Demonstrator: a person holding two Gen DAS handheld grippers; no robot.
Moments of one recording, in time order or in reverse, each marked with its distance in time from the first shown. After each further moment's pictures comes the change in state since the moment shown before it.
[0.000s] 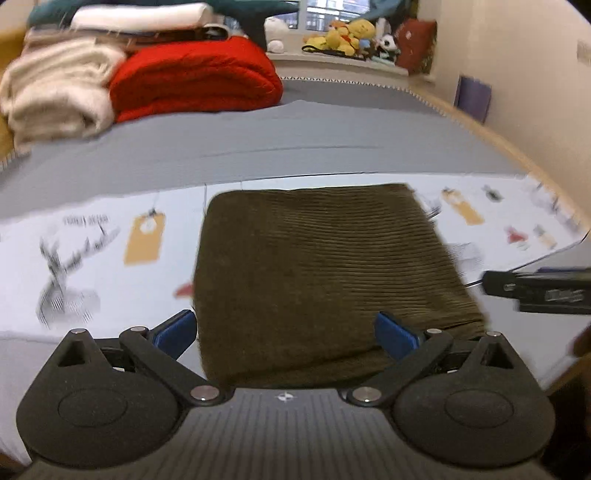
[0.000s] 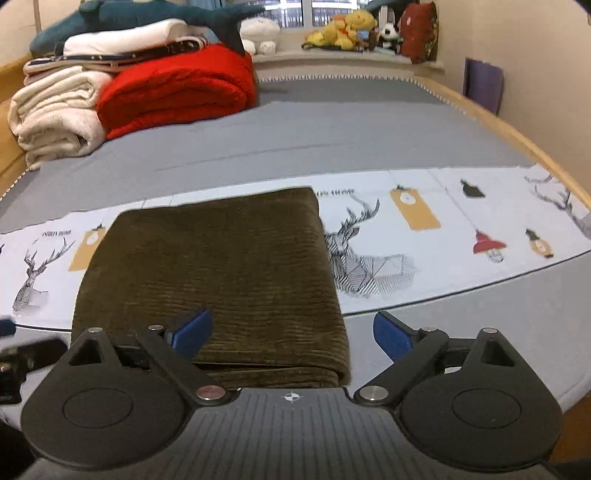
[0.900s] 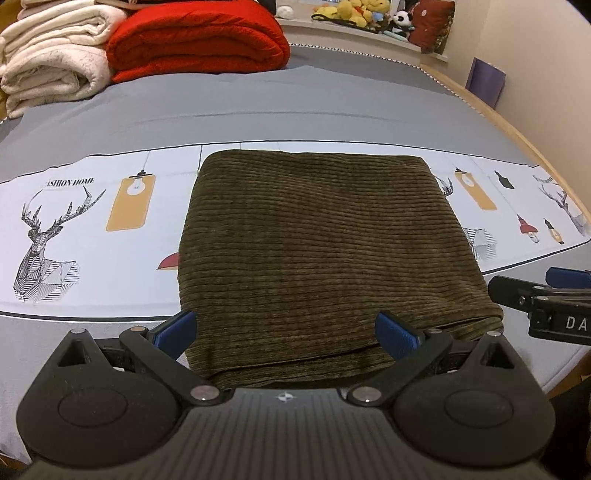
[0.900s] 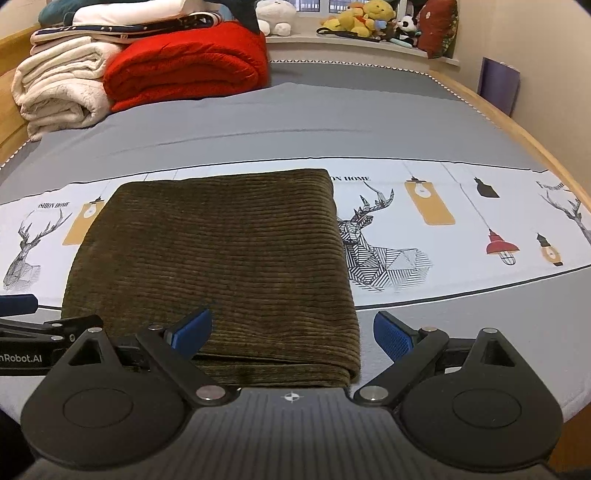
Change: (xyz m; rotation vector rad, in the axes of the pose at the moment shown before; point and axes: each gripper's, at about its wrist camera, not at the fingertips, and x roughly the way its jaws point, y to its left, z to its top) left arm 0.037 0.009 -0.001 -0.075 0.114 -0.039; right arm 0.014 0.018 -0.004 -0.077 0.032 -0.025
